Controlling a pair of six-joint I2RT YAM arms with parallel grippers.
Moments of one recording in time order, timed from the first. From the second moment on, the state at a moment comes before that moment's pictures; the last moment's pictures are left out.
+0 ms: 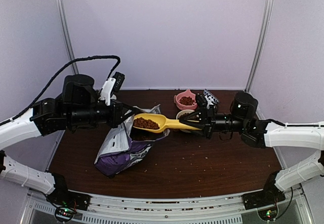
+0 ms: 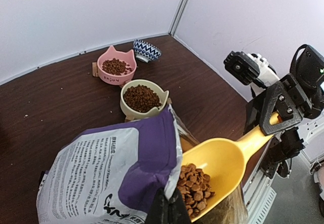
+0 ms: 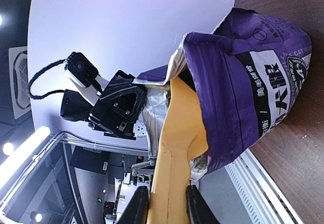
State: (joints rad) left arm -0.99 1.09 1.08 -0.39 -0.07 -0.38; right arm 0.79 1.25 0.70 0.53 -0.69 1.38
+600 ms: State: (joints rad) left arm -0.98 1.08 1.08 -0.39 -0.11 -0.39; right arm 0.76 1.16 0.61 0.78 -0.73 1.54
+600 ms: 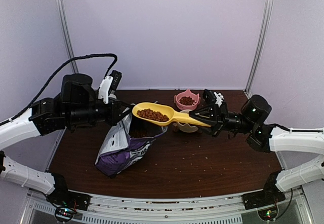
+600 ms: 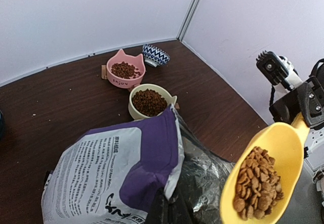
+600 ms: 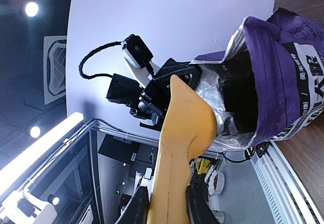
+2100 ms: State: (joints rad) left arm -0.95 1.04 1.09 -0.43 -0.14 -0.40; right arm 0.21 1.24 0.82 0.27 -0.57 1.20
